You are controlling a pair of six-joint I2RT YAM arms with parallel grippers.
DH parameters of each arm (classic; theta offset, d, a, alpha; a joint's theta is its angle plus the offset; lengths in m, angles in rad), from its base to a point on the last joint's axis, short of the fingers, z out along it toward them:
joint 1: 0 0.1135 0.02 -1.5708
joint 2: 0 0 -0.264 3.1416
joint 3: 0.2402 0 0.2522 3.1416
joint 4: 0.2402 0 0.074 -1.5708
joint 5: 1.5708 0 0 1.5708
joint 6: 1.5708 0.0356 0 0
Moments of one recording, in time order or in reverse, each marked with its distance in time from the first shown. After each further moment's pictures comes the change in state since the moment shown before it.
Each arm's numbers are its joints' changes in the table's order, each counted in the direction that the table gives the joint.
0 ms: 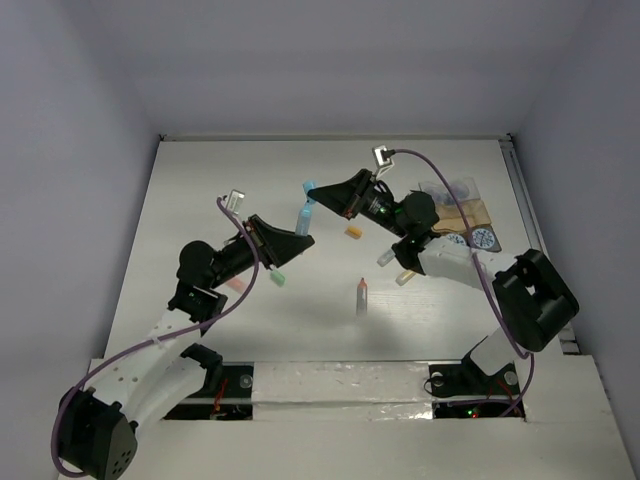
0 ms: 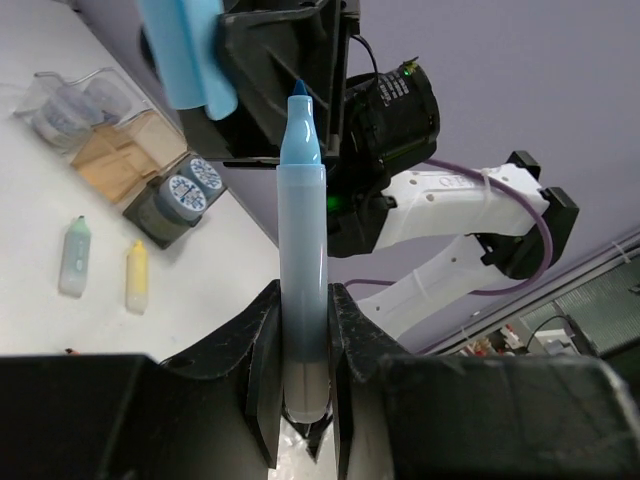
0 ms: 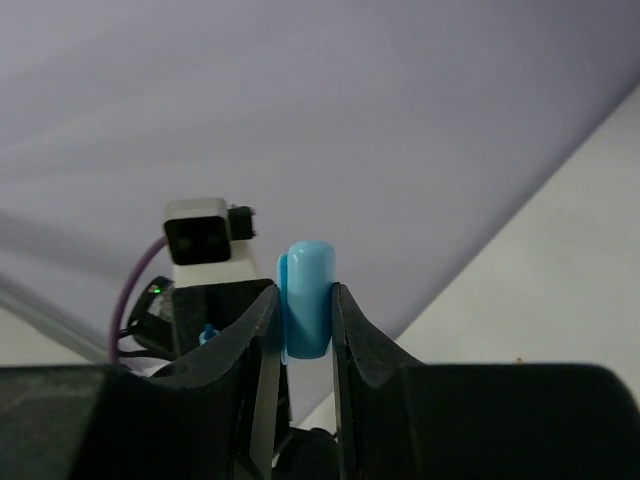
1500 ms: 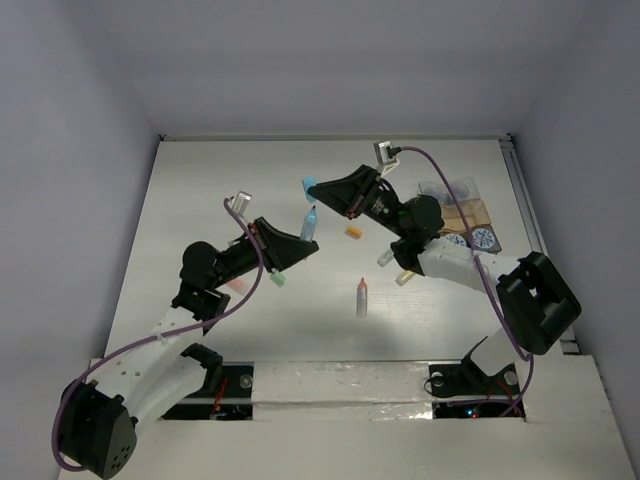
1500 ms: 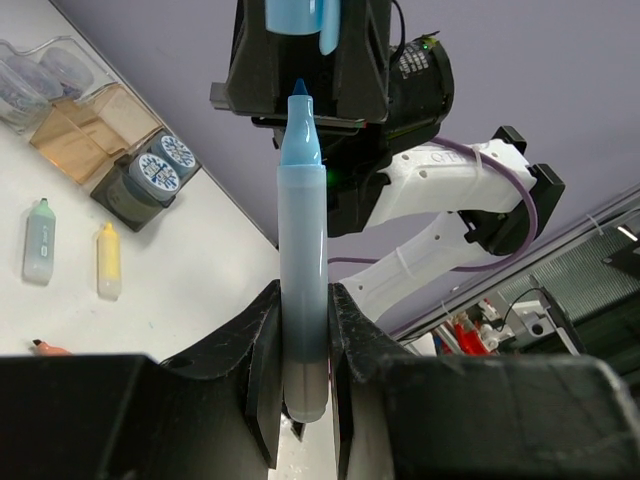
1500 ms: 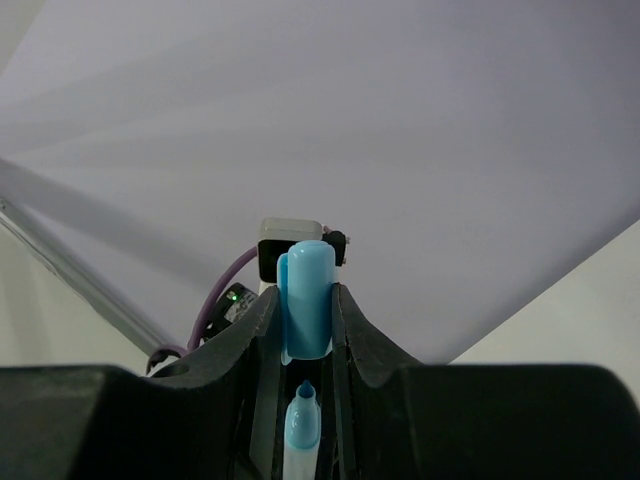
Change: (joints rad) left arm -0.022 0.032 -0.014 -0.085 0.056 -0.051; right arm 0.039 -0.026 0.013 -0.150 -0.007 0.048
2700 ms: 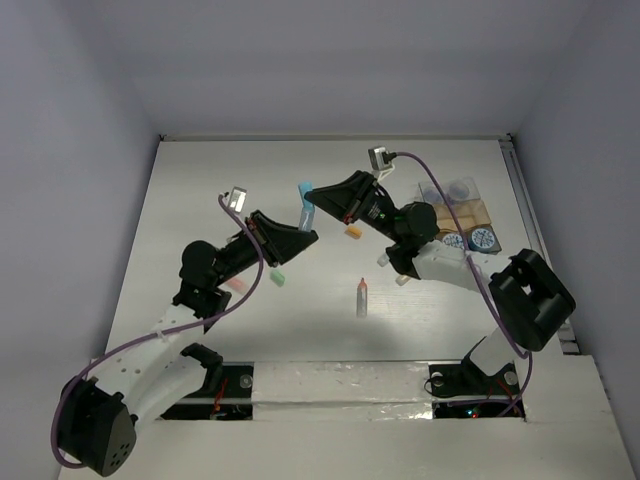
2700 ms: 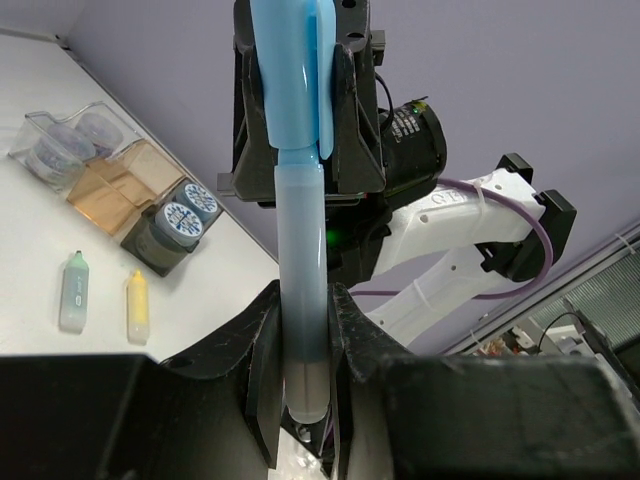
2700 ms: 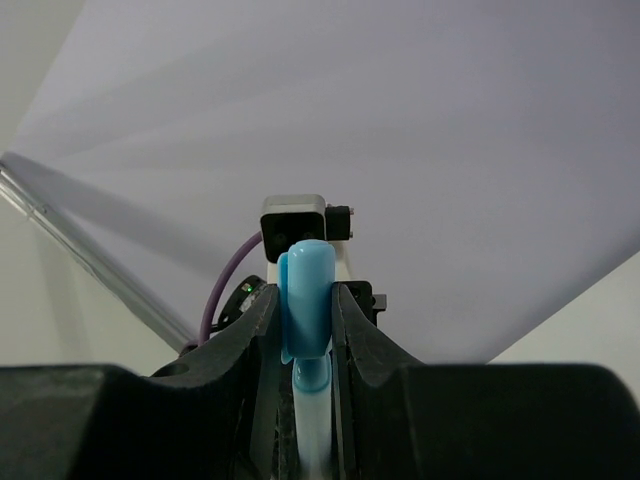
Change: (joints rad) left arm -0.005 0.011 0.023 -0.035 -0.084 0.066; right arm 0.030 0.030 -0.014 -0.074 -0.024 0.065
